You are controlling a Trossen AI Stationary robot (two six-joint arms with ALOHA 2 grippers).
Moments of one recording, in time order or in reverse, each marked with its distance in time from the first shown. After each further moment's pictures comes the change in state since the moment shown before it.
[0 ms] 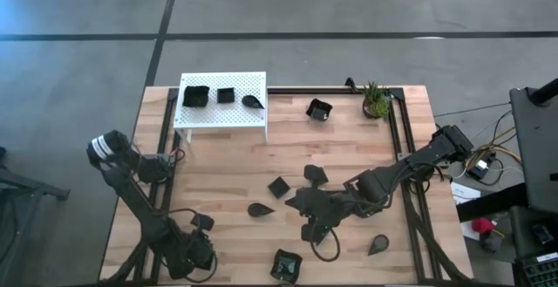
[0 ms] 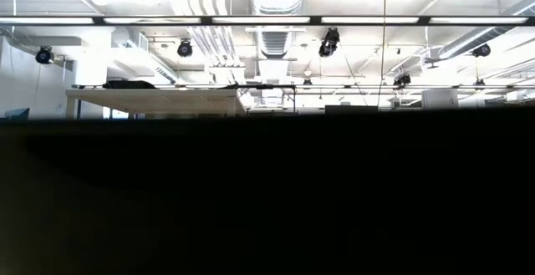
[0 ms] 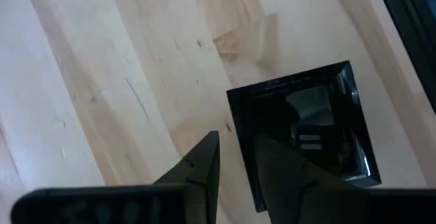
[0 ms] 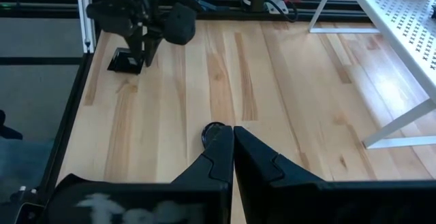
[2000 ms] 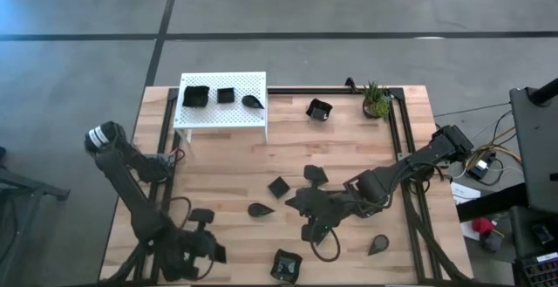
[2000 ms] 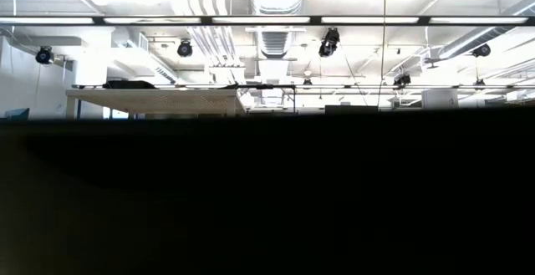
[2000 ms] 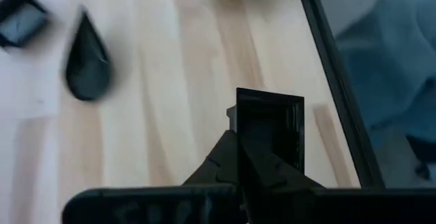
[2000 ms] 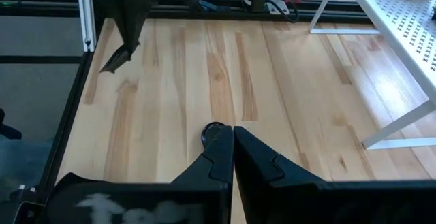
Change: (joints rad) left arm 0.047 -0.110 0.192 -0.158 -0.226 -0.127; right arm 0.002 0.000 0.000 0.000 0.000 -0.008
